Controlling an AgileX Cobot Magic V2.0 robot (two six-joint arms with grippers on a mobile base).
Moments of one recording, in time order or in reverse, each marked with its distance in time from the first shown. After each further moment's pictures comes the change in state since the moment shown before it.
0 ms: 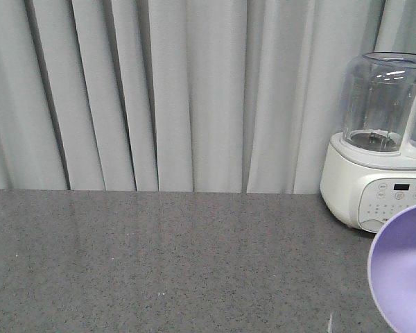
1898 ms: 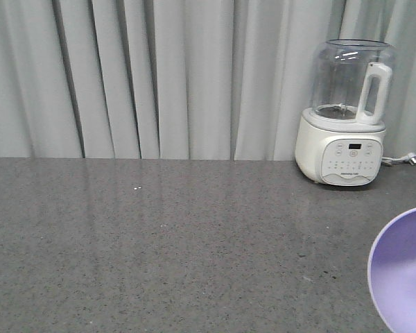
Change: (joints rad) left arm 0.000 0.000 0.001 0.000 0.004 0.000; right arm 0.000 -0.001 0.000 0.000 0.015 0.000
